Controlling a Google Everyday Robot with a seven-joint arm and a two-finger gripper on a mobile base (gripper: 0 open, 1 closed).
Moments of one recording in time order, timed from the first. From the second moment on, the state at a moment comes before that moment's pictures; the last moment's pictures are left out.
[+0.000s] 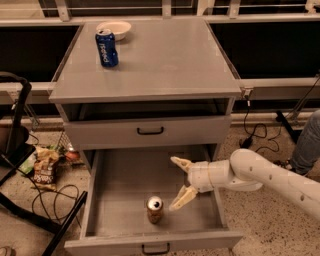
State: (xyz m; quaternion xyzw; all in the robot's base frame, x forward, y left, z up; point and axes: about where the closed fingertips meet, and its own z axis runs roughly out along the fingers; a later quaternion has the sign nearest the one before) arm 0.531 -0.046 0.562 -0.59 0.61 0.32 0.42
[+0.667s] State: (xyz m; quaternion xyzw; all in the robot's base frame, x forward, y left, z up) arm 0.520 -0.016 0.479 -0.58 0.62 0.34 0.40
